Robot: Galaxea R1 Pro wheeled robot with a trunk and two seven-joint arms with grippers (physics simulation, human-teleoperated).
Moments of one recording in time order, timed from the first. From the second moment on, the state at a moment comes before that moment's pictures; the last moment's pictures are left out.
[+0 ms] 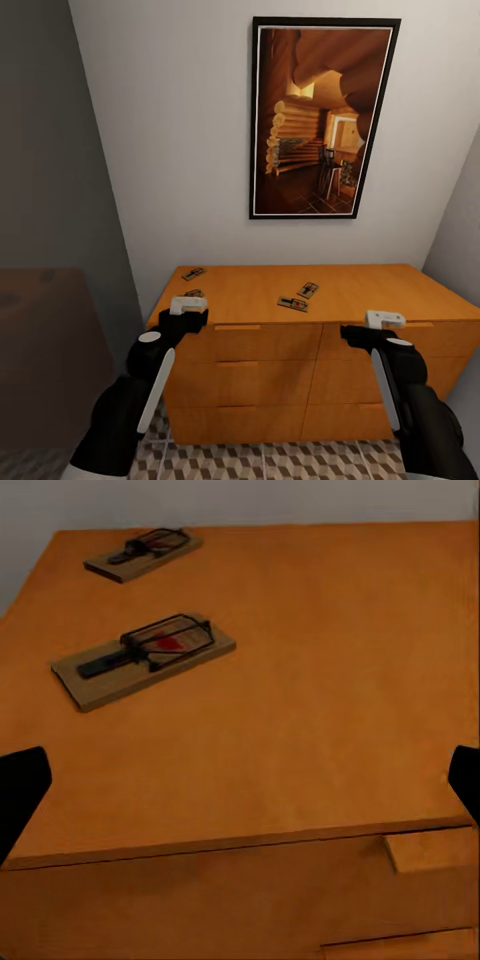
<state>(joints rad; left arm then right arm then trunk) -0.45 -0.11 -0.18 -1.53 0.04 0.72 0.14 -0.41 -0.03 -0.16 -1.57 0.07 0.89 -0.08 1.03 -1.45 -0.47</state>
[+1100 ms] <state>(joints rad) -0.62 -0.14 -0.20 -1.52 0.04 0.77 0.32 -0.99 0.10 -0.05 -1.13 0.05 1.00 -0.26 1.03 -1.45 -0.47</state>
